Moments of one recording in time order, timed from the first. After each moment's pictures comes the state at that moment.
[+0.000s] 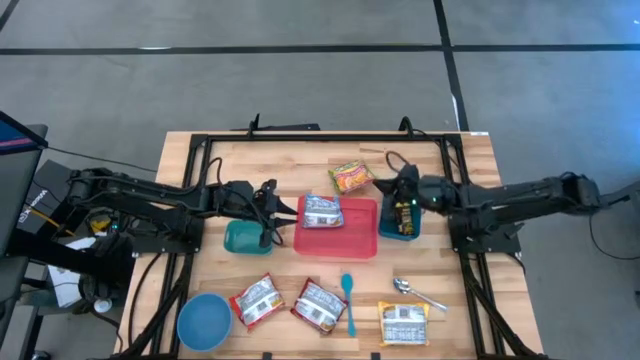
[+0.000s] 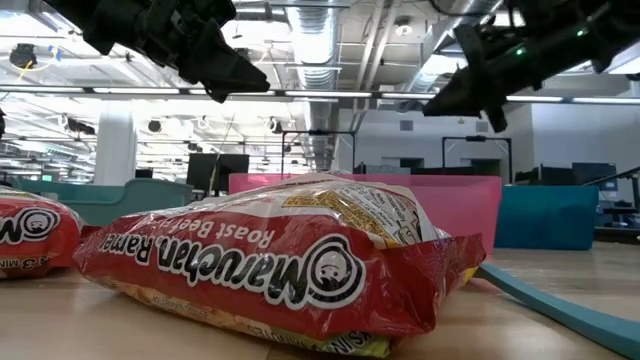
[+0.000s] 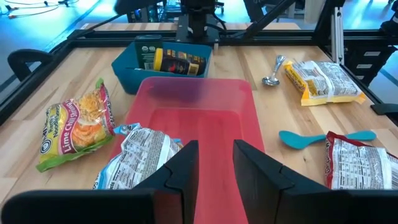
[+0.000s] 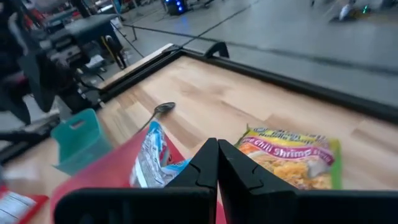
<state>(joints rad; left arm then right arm) 0.01 1.14 0.56 0.21 0.01 0.02 -0.10 0.96 0.43 0.20 0.41 0.50</state>
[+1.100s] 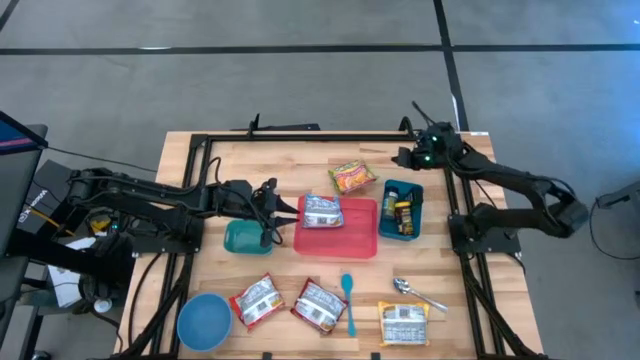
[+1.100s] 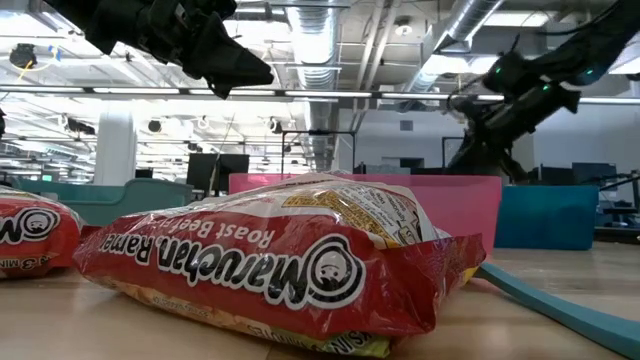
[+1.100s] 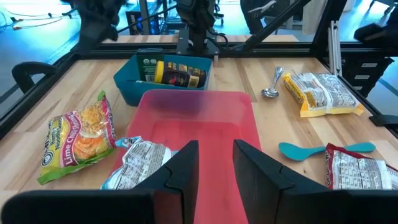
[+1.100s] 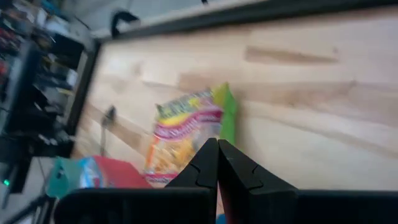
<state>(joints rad) 0.01 1.14 0.56 0.25 0.01 0.02 -0.92 1.14 0.51 -0.07 -0.39 0.68</state>
